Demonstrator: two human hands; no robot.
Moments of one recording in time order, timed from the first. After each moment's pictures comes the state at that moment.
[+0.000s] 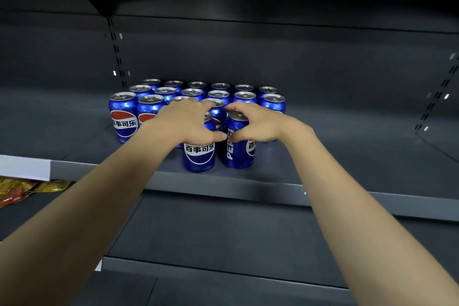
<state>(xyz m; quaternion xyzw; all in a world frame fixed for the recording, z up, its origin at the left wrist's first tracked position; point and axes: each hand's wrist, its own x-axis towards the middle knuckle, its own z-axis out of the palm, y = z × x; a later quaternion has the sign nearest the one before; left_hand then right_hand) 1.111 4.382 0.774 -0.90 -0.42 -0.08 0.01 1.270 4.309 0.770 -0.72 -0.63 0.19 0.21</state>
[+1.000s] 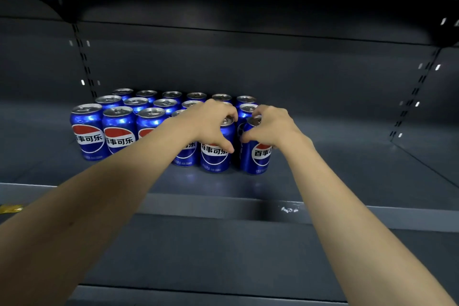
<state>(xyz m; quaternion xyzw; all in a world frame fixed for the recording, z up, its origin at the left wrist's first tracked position) 1.192 4.389 0.784 -0.96 -0.25 -0.10 -0.02 1.315 4.286 0.779 -0.83 -0.46 0.10 0.29</state>
